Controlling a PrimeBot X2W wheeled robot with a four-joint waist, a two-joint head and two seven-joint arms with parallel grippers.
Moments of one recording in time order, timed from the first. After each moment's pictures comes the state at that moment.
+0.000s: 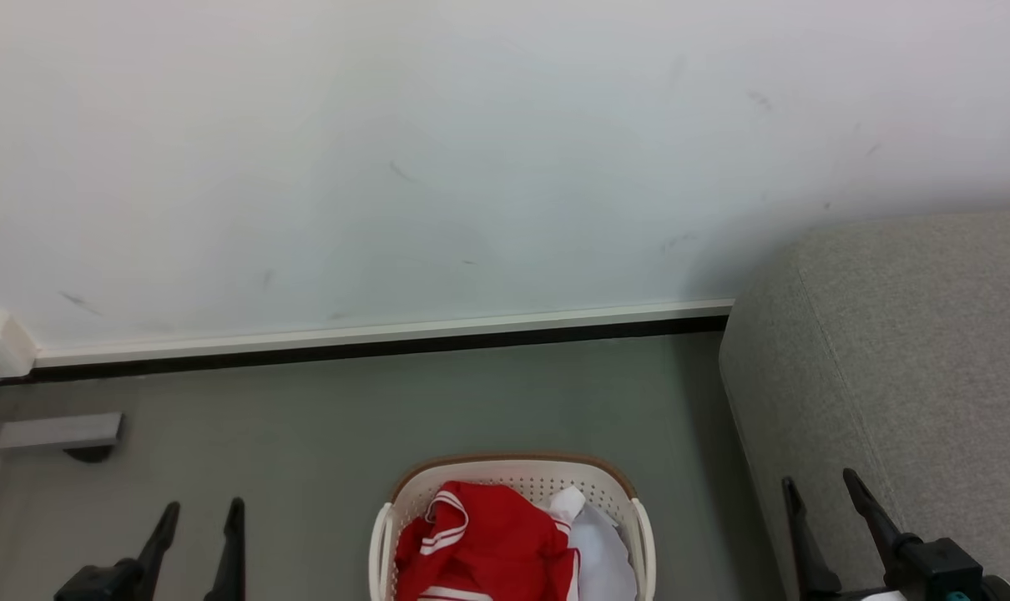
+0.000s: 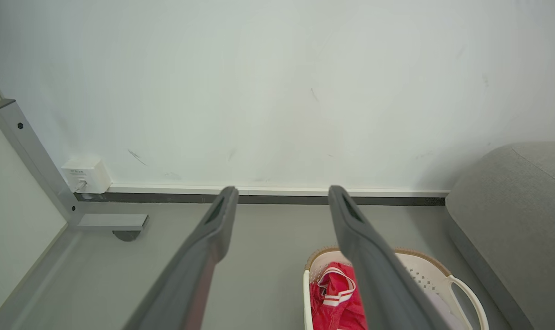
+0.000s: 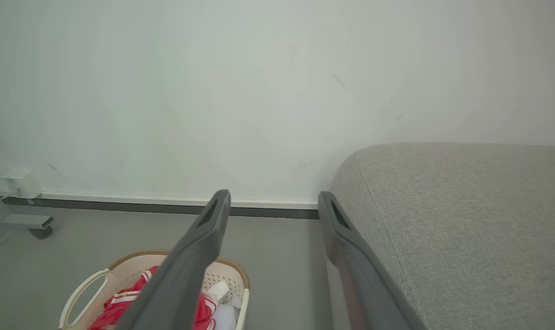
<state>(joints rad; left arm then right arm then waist) -0.02 0.16 0.08 0.34 -0.18 -0.13 -0.26 -0.08 -0.05 0.07 0.37 0.16 0.13 -0.26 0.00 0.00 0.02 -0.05</state>
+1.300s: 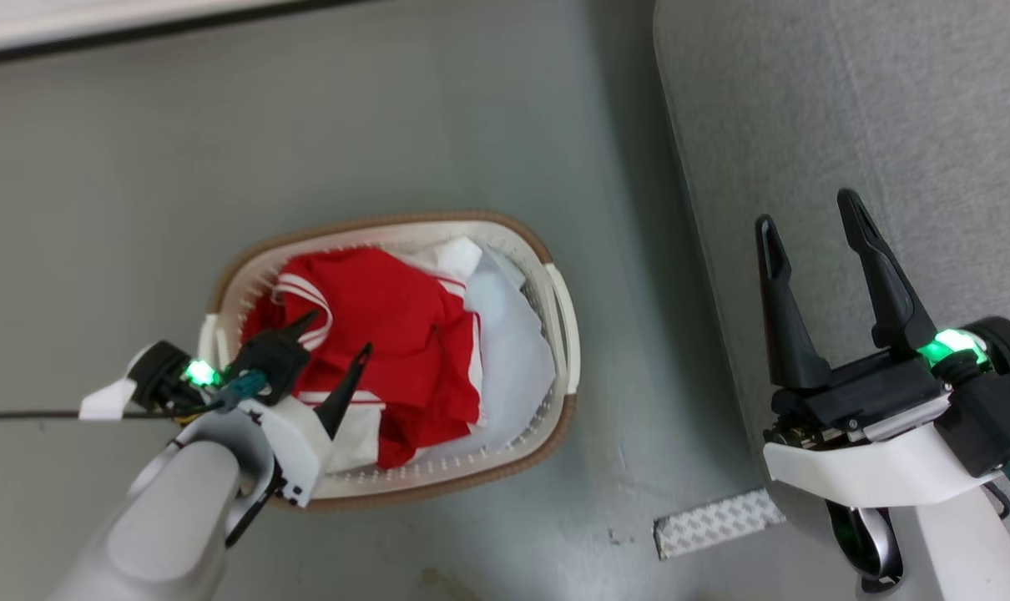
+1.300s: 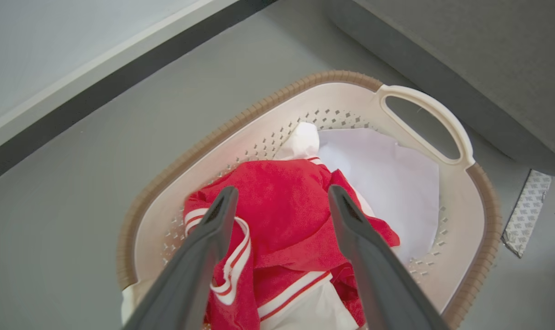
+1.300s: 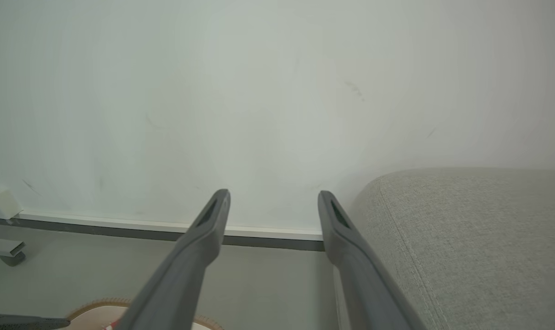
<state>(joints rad) -0.64 0.37 -0.57 0.68 -0.18 -0.13 -0.22 -0.37 -0.05 0.20 -0.03 0.22 0.13 -0.26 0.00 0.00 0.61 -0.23</state>
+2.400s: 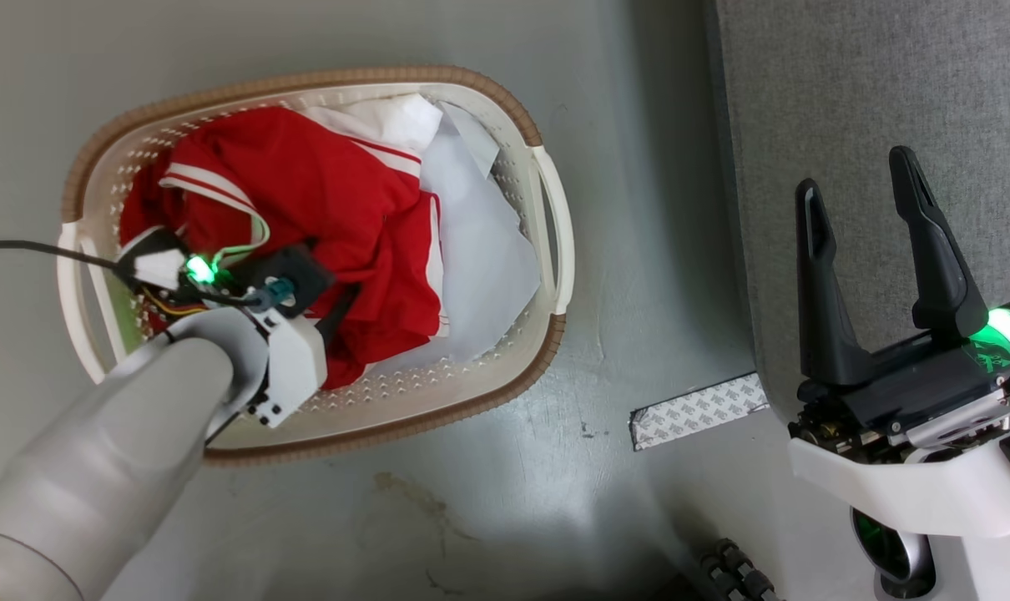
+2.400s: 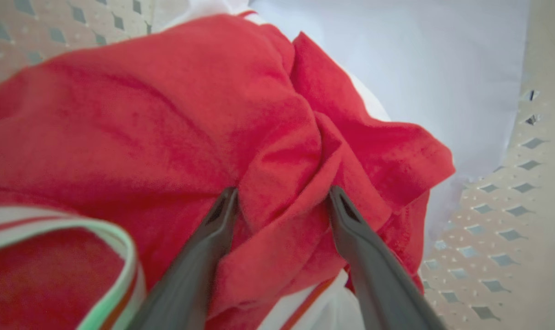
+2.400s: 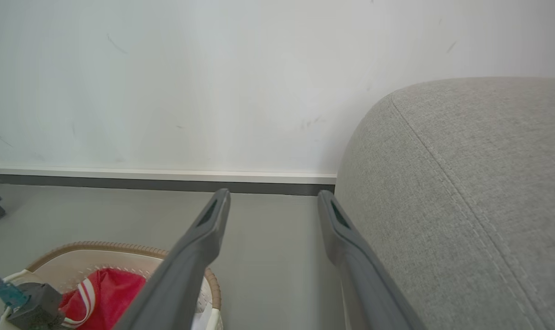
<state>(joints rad) -1.04 0.46 -1.13 0.85 -0.38 -0.13 -0.17 -0.37 -0.05 0.19 -0.21 0.24 0.13 -0.26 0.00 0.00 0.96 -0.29</state>
